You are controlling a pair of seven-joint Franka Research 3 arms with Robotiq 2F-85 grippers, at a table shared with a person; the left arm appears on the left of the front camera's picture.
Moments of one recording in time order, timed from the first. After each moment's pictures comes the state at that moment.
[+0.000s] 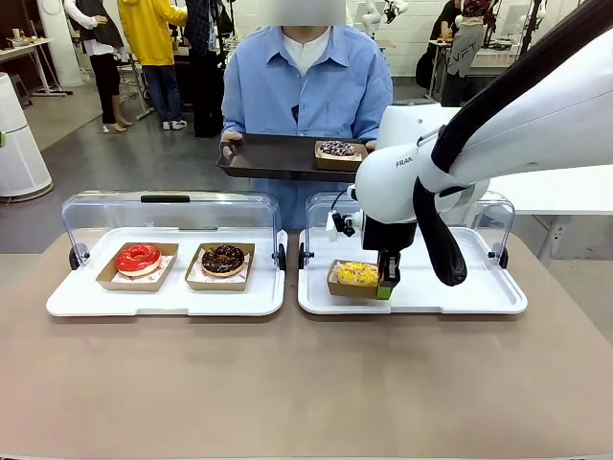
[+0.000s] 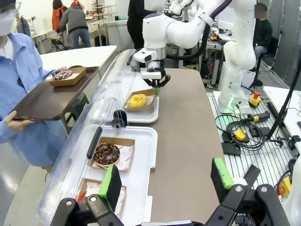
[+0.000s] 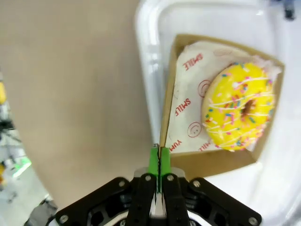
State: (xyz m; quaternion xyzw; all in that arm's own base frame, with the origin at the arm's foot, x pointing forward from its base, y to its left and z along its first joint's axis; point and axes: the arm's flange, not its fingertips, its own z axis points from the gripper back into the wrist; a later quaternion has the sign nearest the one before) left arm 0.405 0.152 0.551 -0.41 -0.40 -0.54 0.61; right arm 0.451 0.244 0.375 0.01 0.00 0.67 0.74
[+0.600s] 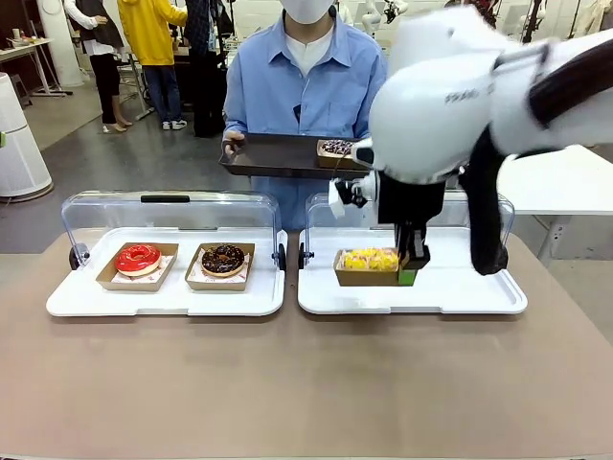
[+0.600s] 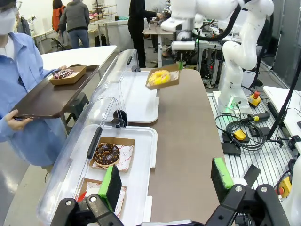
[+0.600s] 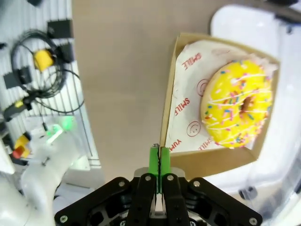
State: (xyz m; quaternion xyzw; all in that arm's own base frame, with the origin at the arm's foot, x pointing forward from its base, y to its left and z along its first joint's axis) left arm 0.405 0.152 0.550 -0.41 -0.40 -0.54 0.61; right arm 0.344 0.245 0.512 -0.03 0.01 0.70 0.71
